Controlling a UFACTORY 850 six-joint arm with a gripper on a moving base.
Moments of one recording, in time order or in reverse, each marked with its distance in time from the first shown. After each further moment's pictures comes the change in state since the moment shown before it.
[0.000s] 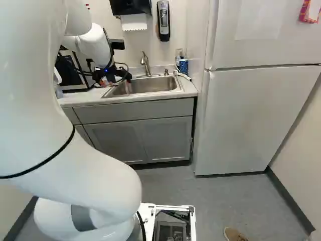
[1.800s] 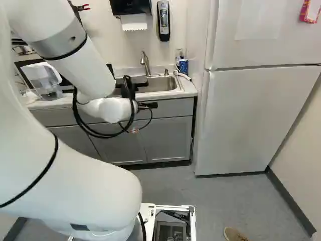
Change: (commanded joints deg) arm -11.5 8.1 36.5 -14.3 46.9 10.8
